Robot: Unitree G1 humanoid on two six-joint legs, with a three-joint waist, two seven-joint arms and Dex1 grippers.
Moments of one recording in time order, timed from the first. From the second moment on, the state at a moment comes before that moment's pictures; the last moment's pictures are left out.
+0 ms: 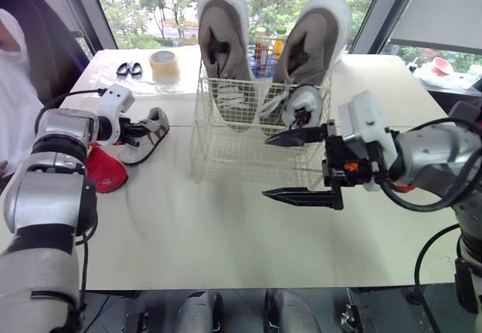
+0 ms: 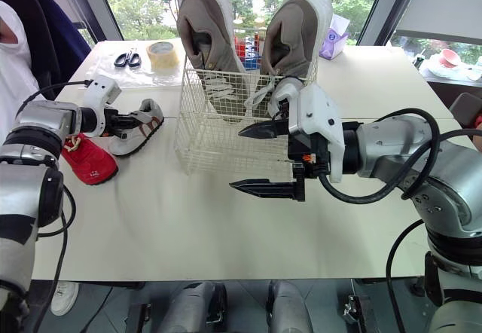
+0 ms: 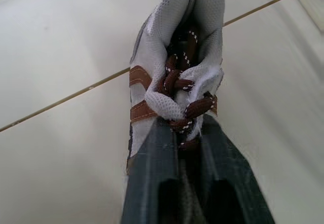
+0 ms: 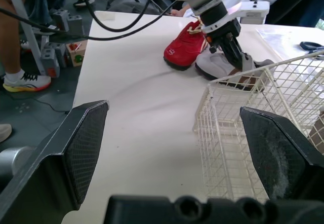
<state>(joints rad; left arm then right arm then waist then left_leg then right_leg) -1.30 0.70 -0.10 1.36 0.02 0.34 -0.93 -0.69 -0.89 -0.06 -0.62 0.94 0.94 0.86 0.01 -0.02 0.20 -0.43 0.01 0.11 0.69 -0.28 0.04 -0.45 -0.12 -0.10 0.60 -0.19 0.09</state>
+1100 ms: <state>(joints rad) -0.79 0.07 -0.03 -0.16 -0.18 0.00 -0.22 -0.68 -1.06 -0.16 -0.41 1.06 1.16 0.95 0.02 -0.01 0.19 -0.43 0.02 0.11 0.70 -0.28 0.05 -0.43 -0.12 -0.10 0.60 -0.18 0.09</state>
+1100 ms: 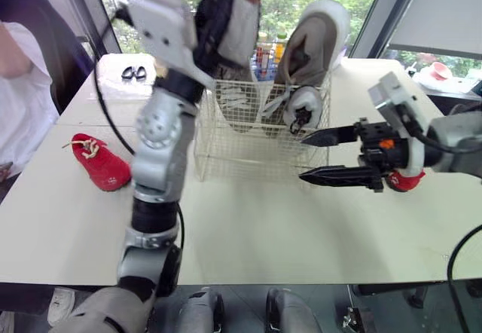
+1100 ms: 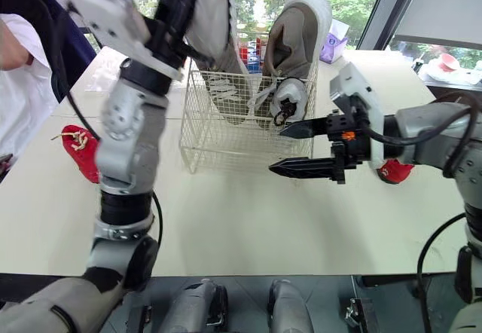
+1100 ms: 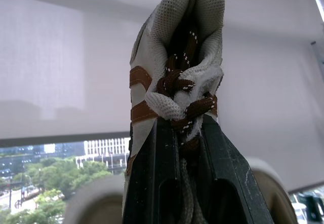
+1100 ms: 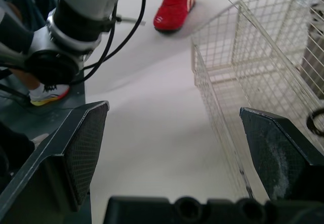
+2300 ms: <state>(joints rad) -0.75 0.06 -0.17 0.47 0.30 -0.69 0.05 -0.59 -1.03 -0.25 -0.49 1.17 1.16 0.69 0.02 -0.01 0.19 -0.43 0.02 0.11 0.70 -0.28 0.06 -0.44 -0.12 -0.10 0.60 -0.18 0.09</state>
